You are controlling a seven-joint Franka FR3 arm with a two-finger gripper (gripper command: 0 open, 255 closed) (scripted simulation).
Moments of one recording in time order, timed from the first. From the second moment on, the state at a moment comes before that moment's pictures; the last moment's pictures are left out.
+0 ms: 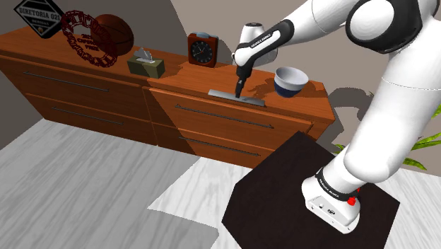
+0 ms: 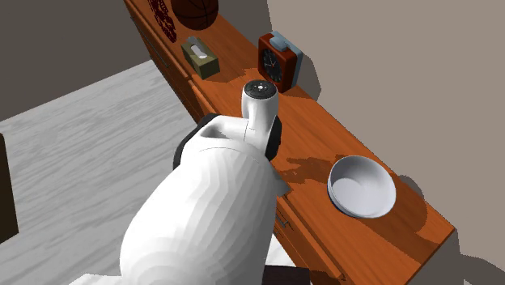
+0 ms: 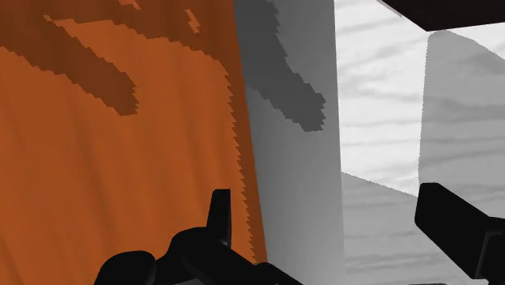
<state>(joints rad) -0.05 0.31 -0.09 -2.08 0.02 2.39 -0.67</state>
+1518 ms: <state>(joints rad) -0.05 0.36 -0.08 -2.06 0.02 2.43 -0.69</state>
